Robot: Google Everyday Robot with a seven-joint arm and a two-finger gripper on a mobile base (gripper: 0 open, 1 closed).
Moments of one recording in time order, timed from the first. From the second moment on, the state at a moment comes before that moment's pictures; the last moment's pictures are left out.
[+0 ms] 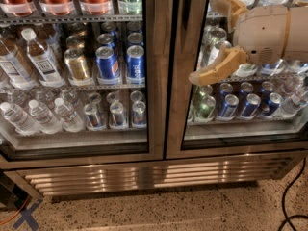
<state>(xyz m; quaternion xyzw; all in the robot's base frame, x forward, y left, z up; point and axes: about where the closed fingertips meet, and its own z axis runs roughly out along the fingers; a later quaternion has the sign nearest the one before) 0.512 -0.084 1.022 -0.55 0.56 0.24 0.57</state>
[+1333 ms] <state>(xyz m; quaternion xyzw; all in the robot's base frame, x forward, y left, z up) 0.492 -0.068 1.012 -0.52 0.58 0.26 0.57</state>
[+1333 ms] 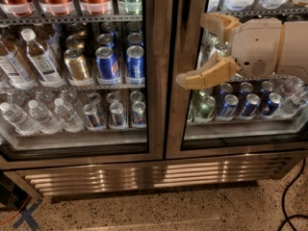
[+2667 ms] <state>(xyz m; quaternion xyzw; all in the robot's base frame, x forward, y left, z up) 0.534 -0.080 1.028 -0.55 0.56 0.25 0.56</state>
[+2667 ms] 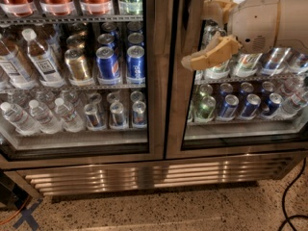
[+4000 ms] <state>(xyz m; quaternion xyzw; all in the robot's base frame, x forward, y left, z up) 0.531 -0.070 1.015 -0.56 0.55 0.29 0.55</state>
